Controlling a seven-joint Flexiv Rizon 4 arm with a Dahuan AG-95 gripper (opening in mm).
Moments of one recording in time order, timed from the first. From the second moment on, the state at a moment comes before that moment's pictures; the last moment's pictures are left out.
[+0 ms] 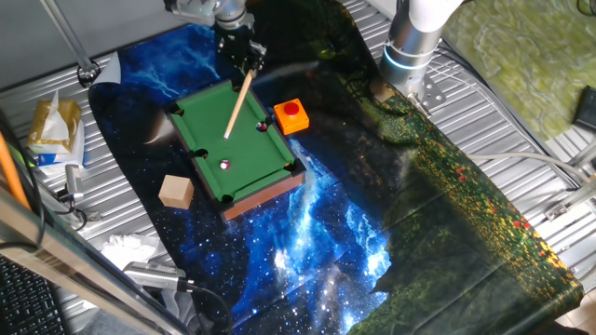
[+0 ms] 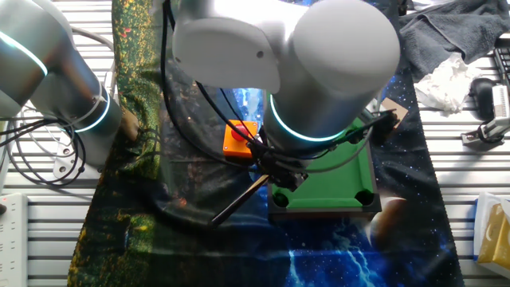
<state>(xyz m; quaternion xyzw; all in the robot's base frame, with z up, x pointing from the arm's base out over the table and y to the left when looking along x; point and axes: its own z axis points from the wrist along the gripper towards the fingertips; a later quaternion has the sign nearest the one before) 0.386 -0.142 0.135 0.37 -0.93 -0.04 0.06</state>
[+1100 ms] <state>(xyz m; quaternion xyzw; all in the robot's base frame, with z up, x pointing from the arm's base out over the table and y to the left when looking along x) 0.388 -0.110 0.168 0.17 -0.98 -0.05 0.03</state>
